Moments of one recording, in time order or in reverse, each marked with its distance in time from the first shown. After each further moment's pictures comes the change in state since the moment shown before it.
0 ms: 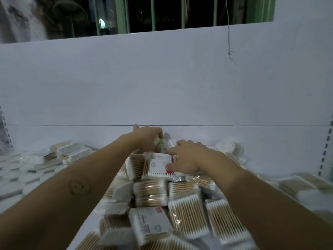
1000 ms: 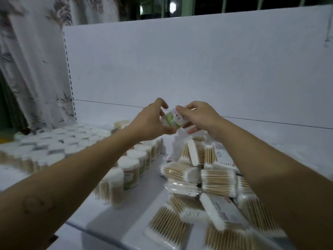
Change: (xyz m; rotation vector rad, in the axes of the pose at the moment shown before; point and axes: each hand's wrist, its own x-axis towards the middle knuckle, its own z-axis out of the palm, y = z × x) left_hand -0.123 -0.106 -0.023 -0.515 0.362 -0.166; right_hand 0.069 -0.119 -0.044 1.071 0.330 -0.015
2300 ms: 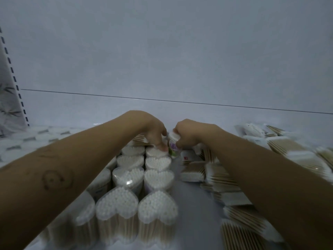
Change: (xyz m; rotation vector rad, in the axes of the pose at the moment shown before) left_hand 0.081 -0.110 0.006 0.735 -0.832 0.259; right_hand 0.080 0.030 0.118 -1.135 -0.330 0.106
